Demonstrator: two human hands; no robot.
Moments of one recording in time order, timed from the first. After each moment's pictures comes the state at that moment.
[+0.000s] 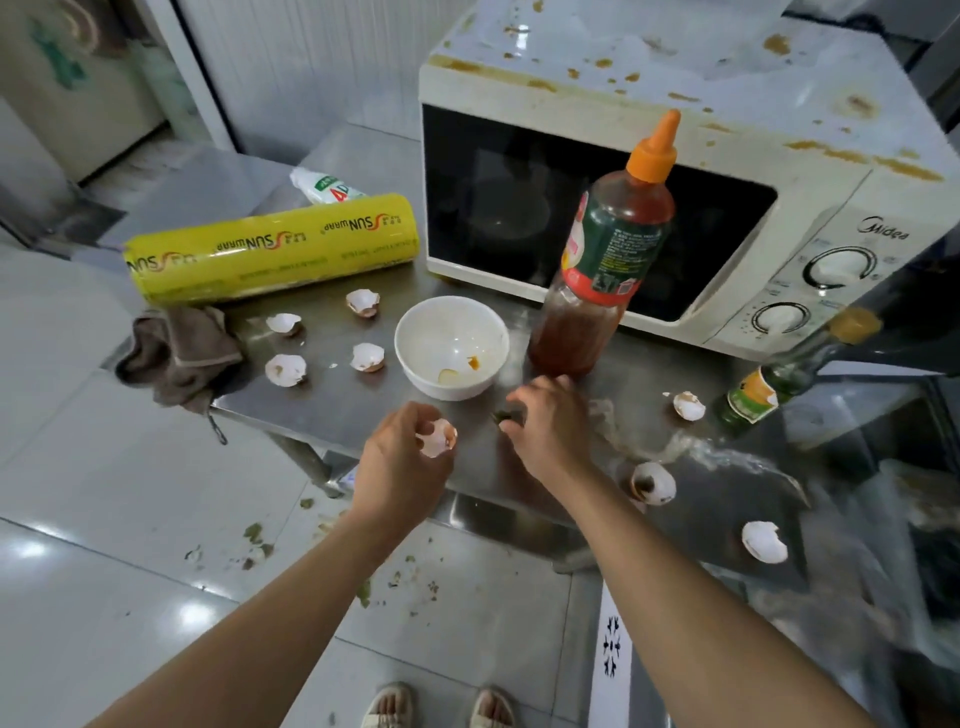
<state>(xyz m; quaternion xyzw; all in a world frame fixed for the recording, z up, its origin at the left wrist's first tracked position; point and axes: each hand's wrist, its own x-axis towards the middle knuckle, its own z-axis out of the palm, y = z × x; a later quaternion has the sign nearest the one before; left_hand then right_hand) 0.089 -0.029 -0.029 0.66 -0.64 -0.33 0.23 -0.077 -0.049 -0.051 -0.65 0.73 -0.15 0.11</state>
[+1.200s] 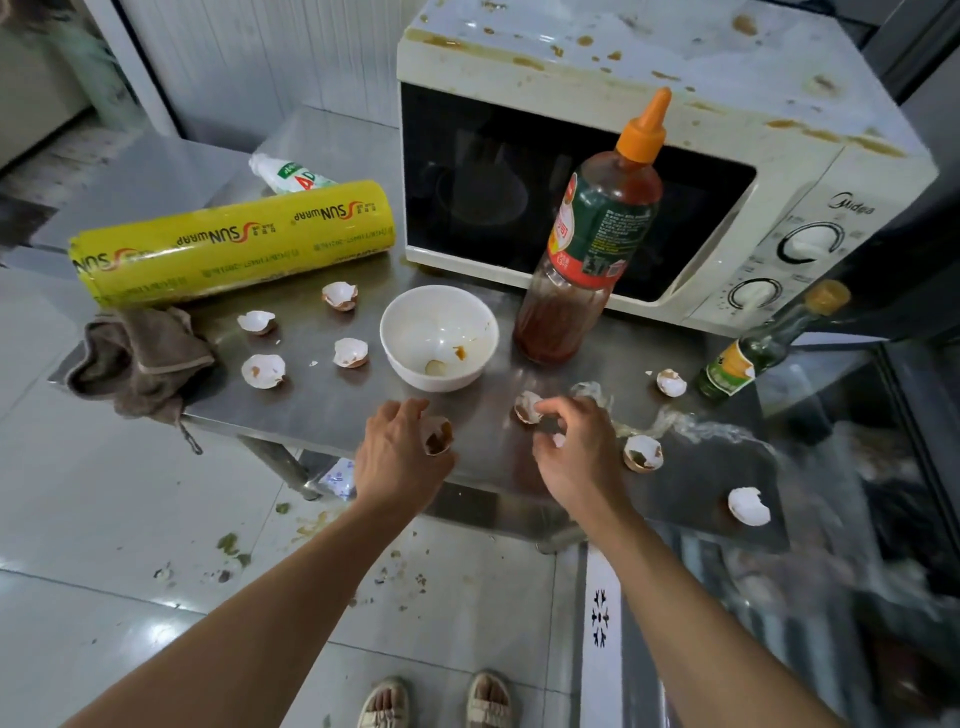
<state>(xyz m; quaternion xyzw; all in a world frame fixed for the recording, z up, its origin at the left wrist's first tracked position) 0.092 -0.046 -0.055 0.64 -0.68 -0.33 0.12 -0.080 -0.001 -0.045 -0.54 0.79 -0.27 0.13</state>
